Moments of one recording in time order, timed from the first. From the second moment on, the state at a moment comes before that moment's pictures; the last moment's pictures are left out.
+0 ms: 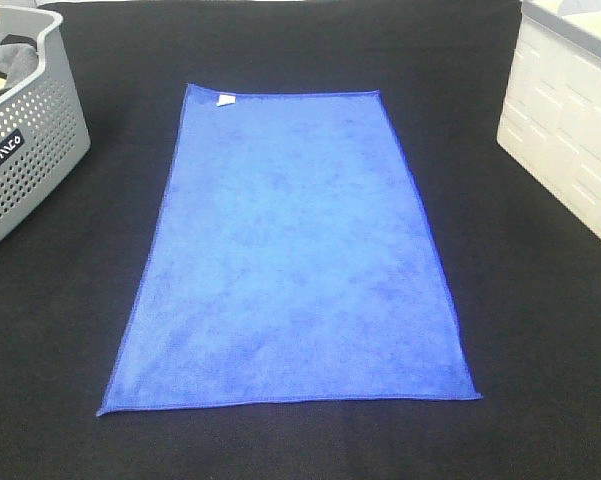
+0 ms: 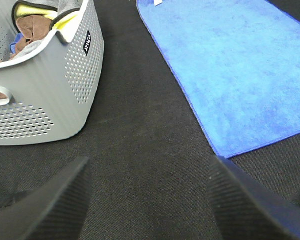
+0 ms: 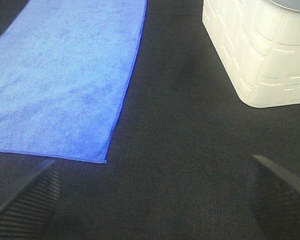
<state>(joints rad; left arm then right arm) -0.01 0.00 -0.51 -0.17 1.06 0.25 -0.02 -0.01 -0.51 0.15 1.07 -0.17</state>
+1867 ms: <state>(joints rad) -0.01 0.00 -0.51 -0.17 1.06 0.25 -0.02 -0.01 -0.51 0.15 1.07 -0.17</state>
